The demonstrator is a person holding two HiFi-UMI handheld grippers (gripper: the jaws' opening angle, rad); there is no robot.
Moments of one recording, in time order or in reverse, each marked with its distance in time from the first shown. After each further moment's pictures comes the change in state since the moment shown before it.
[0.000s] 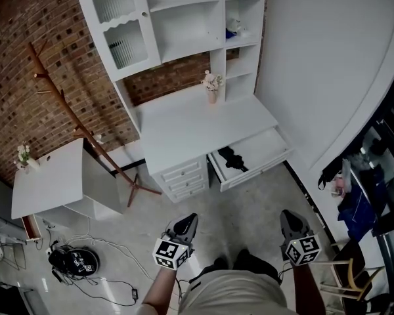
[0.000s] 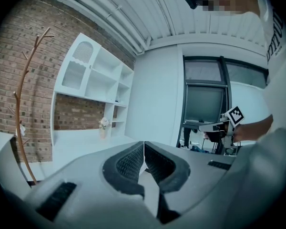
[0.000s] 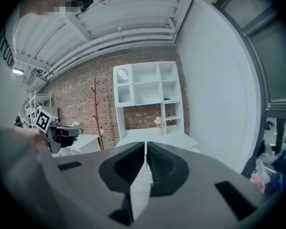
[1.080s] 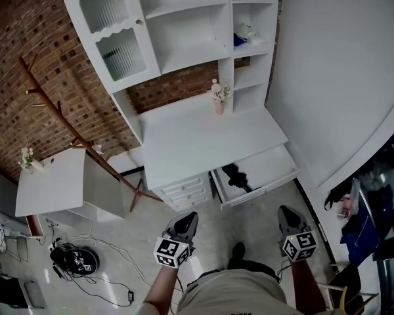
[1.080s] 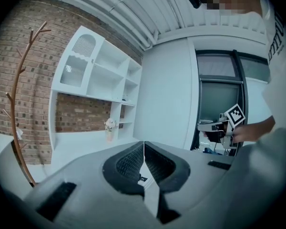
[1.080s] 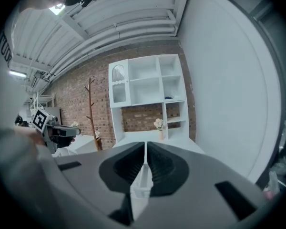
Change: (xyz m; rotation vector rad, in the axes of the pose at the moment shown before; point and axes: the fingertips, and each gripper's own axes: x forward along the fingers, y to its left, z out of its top) left arm 0.114 0.055 0.035 -0.024 0.020 0.105; right arm 0.139 -0.076 0.047 -0.015 0.017 0.079
